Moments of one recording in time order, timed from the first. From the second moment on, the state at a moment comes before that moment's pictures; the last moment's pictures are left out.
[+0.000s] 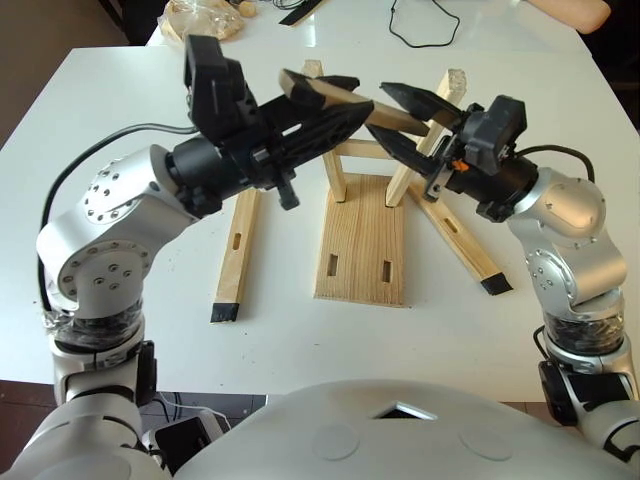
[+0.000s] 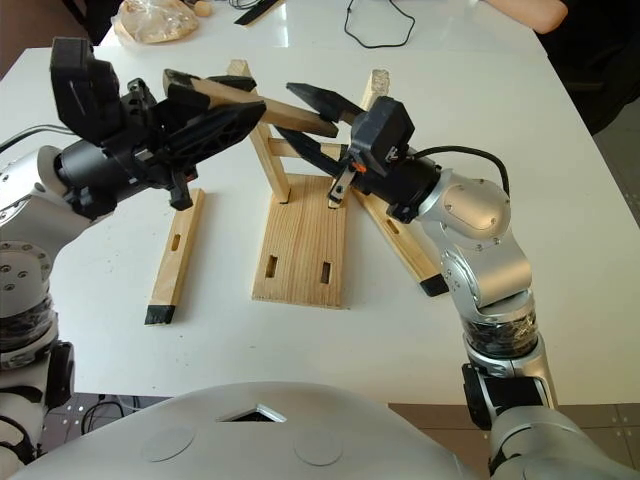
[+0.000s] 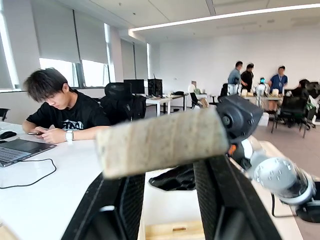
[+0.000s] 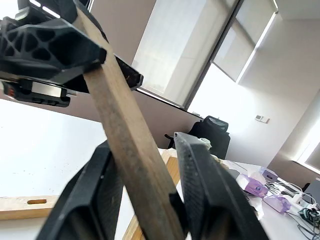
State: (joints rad) left arm -0.29 0.66 0.14 -0.63 -1.13 0.63 -0.56; right arm -0.26 -0.46 0.11 -0.57 0.40 0.23 0.64
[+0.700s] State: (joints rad) left arm -0.01 1.18 0.37 -0.08 -0.60 0.28 -1.41; right arm -0.16 -0.47 -0.18 -0.66 0.47 0.27 0.44
